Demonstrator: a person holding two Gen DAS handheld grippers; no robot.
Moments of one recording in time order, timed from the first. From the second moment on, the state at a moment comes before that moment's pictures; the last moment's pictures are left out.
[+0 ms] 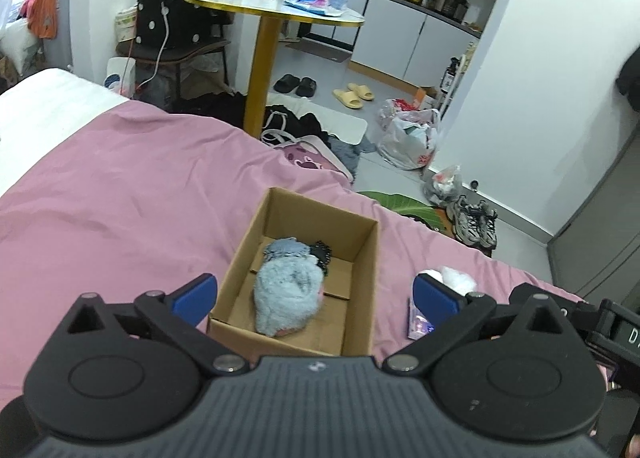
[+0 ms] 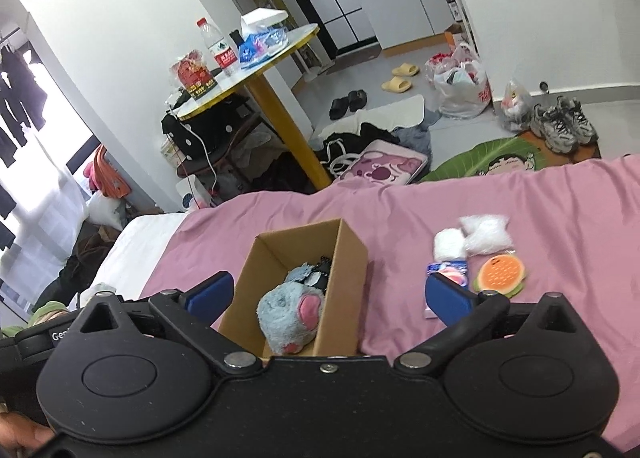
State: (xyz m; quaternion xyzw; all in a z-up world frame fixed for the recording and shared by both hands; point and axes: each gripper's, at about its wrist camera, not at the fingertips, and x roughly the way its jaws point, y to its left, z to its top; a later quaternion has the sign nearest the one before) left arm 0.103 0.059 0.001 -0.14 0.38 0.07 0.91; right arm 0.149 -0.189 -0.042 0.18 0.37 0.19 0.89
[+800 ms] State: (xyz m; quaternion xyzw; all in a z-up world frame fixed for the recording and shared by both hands) left arm 0.091 -0.007 0.021 -0.11 0.34 0.10 0.93; right arm 0.142 -0.273 -0.042 0.19 0.35 0.18 0.90
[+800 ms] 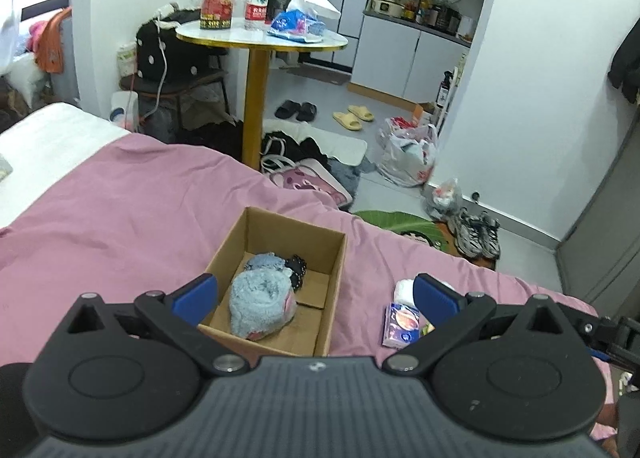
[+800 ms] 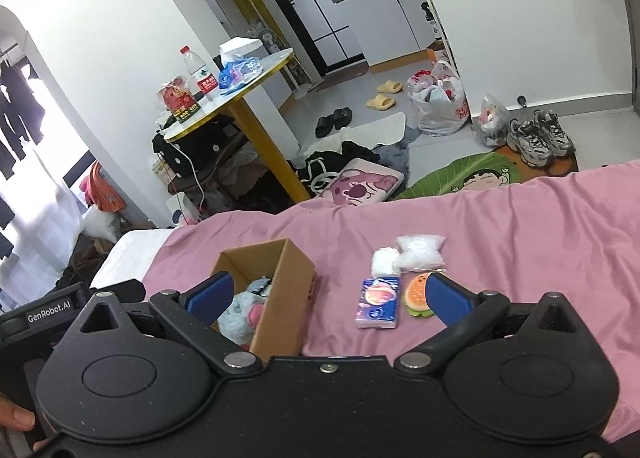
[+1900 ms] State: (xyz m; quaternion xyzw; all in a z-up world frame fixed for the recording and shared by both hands) left arm 0.178 -0.091 -0.077 -0.08 0.40 0.05 0.91; right arm 0.207 -0.332 -0.144 0.30 0.39 0.14 0.86
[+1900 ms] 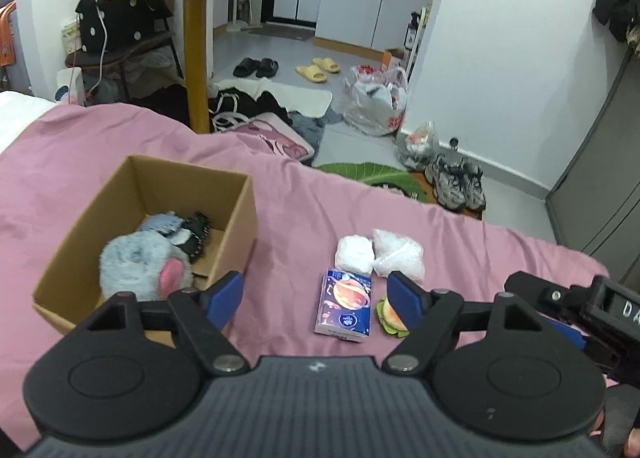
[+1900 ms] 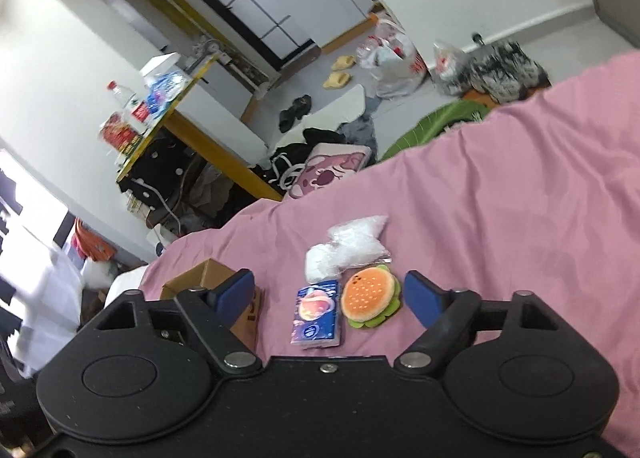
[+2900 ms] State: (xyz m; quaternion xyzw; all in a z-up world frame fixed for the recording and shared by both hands) left arm 0.265 -0.104 -0.191 -0.13 0.52 0.05 0.84; right arm 0.266 -0.322 -0.233 0.35 0.50 0.15 0.78
